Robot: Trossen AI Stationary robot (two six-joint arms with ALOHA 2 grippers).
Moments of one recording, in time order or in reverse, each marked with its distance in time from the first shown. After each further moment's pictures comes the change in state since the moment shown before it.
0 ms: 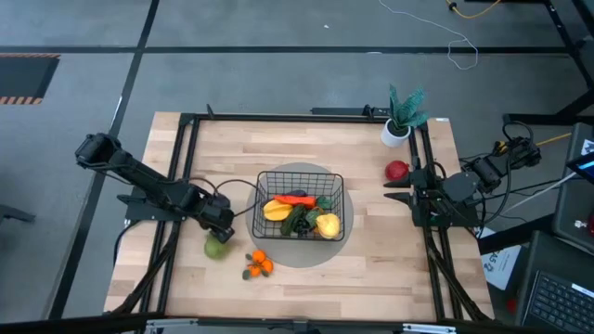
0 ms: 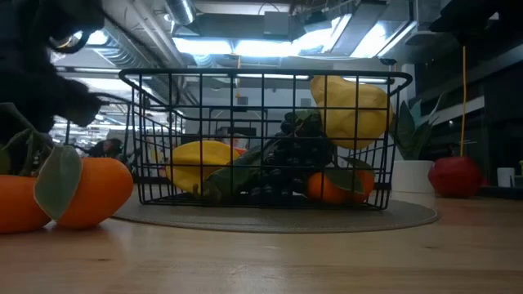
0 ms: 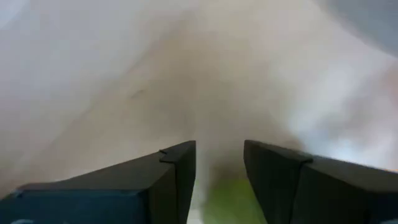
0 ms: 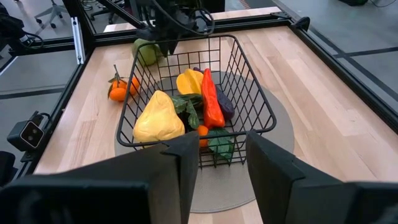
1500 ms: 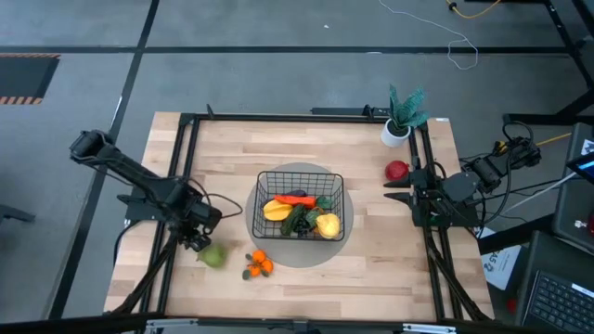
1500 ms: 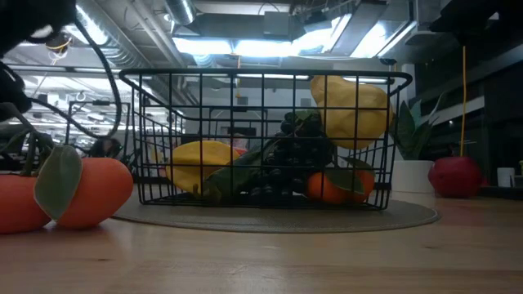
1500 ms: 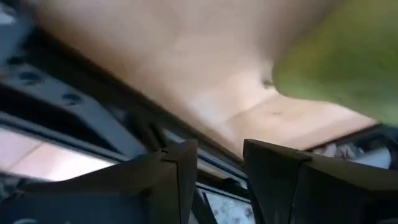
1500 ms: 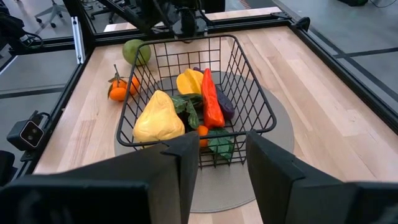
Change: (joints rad) left arm -0.061 -0.159 0.001 -0.257 0.541 -0.149; right arm 0.000 0.000 0.000 0.000 0.000 -0.003
